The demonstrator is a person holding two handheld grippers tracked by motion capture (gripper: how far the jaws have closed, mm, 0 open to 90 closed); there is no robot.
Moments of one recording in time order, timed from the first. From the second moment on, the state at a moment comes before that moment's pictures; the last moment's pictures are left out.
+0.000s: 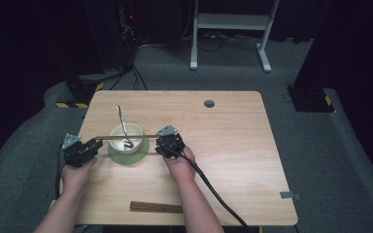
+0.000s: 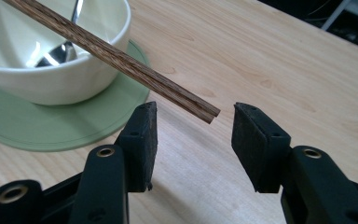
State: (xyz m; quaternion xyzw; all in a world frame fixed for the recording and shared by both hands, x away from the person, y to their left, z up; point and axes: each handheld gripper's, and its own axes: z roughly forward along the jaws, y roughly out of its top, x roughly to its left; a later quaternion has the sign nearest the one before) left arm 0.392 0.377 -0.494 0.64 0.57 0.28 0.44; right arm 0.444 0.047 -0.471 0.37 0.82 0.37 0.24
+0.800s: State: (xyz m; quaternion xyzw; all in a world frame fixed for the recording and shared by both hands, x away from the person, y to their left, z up) left arm 0.392 0.378 -0.494 0.63 0.58 0.28 0.43; right arm 0.436 0.039 -0.476 0.38 0.81 0.36 0.24
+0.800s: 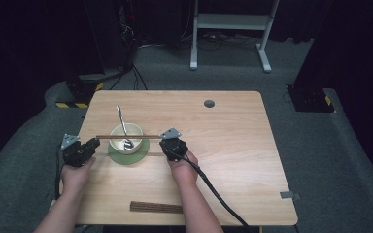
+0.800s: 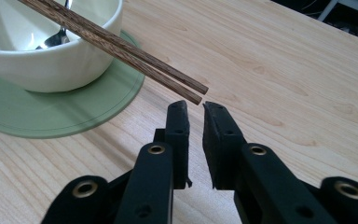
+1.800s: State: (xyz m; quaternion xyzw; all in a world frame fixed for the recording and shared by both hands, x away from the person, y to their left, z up) left arm 0.392 0.377 -0.494 0.63 0.58 0.29 0.43; right arm 0.441 0.040 -0.478 0.38 0.81 0.37 0.25
